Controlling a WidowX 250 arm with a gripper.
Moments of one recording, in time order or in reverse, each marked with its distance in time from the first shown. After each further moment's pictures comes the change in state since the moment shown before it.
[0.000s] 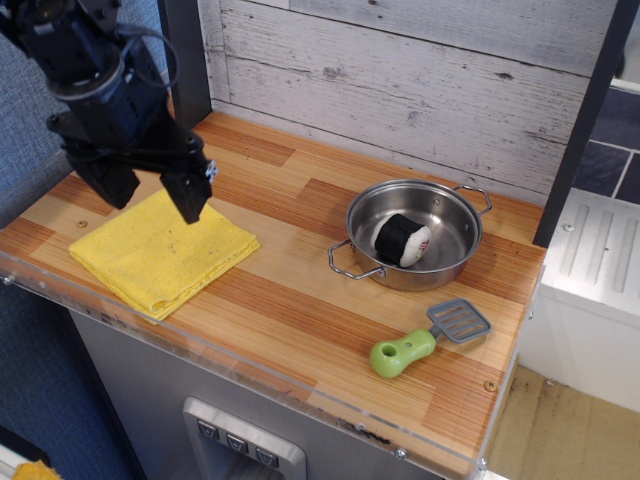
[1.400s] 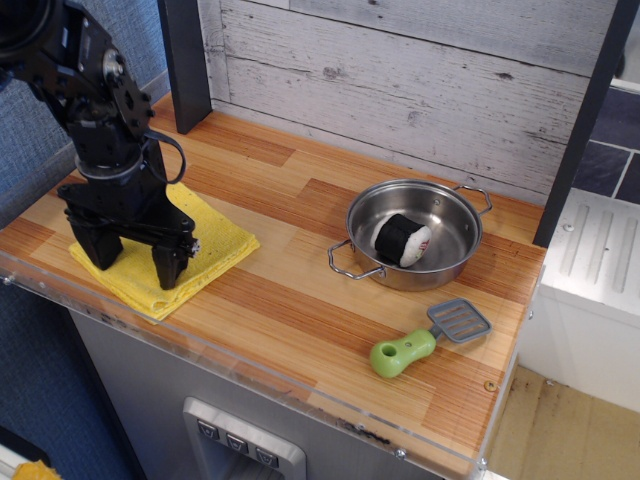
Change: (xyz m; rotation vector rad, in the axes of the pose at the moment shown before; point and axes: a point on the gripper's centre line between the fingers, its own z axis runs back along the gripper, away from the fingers) arm -0.017 0.033 -0.074 0.131 0.187 -0.019
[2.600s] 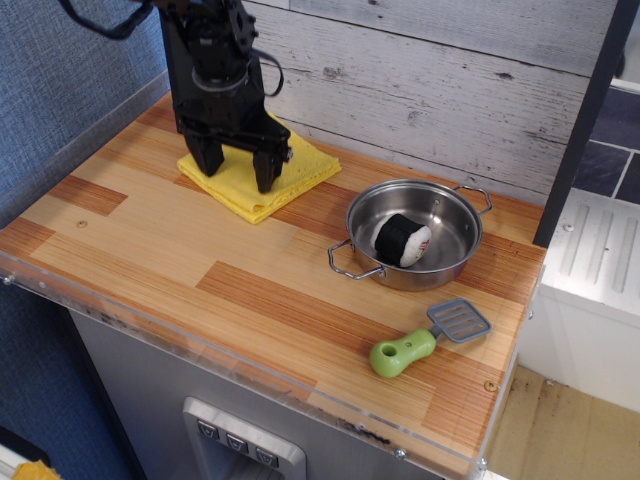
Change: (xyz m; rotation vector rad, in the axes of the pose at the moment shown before) arm 0.124 -0.035 -0.001 -0.053 -0.130 -0.070
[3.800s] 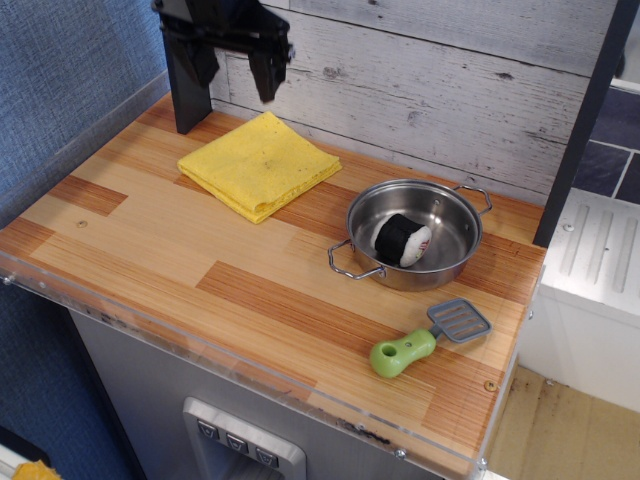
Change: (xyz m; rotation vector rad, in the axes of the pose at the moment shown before) arm 0.014 -0.008 0.103 -0.027 -0.171 -0.001
